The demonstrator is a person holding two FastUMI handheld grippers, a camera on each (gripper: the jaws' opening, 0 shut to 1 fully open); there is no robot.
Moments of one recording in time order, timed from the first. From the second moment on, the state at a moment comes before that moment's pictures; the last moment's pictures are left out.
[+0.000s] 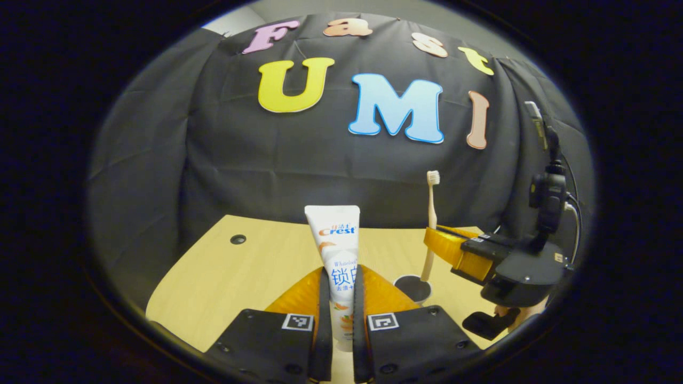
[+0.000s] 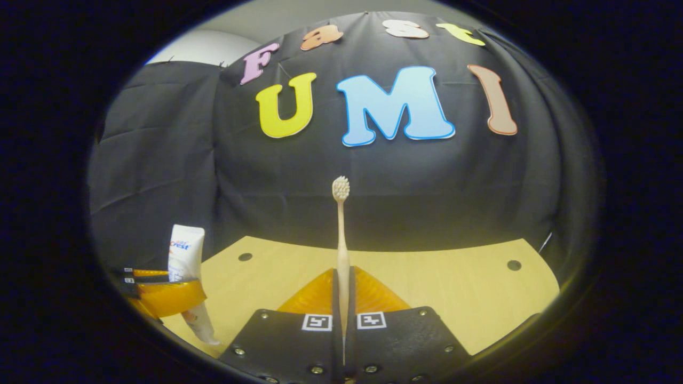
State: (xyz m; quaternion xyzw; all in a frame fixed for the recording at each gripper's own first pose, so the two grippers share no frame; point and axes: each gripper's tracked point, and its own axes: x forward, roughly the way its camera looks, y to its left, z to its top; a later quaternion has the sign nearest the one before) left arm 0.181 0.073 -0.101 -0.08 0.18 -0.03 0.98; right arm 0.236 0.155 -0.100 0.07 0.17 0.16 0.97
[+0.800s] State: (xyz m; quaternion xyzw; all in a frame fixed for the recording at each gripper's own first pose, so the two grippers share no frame) left arm 0.193 0.080 -0.119 -0.09 0.21 -0.01 0.97; right arm 0.227 0.159 -0.165 0.03 0.24 0.16 0.96
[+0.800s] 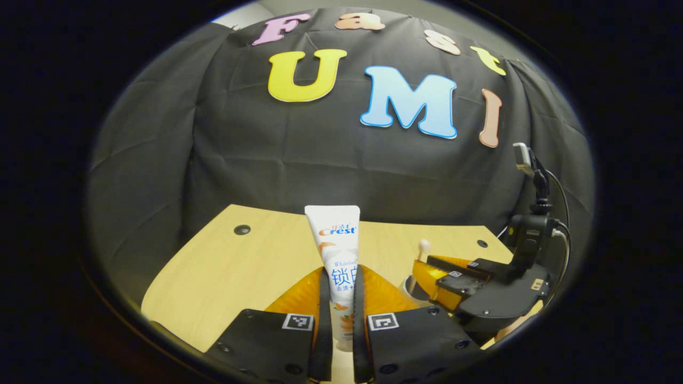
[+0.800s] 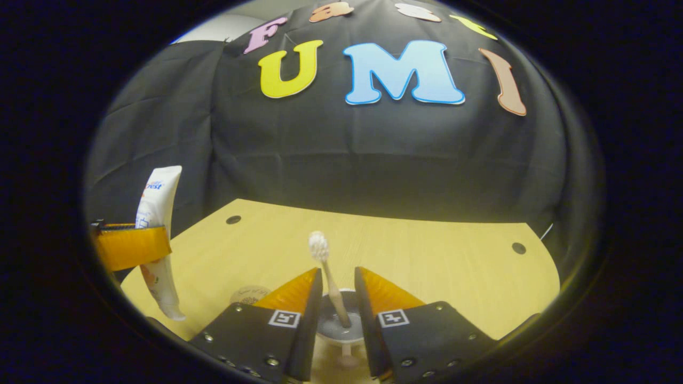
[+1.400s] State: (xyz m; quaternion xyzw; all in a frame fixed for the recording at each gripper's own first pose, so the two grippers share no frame) left arm 0.195 0.050 -0.116 -0.12 0.20 -0.03 0.97; right arm 0.206 0.120 -0.103 0.04 0.18 0.15 0.97
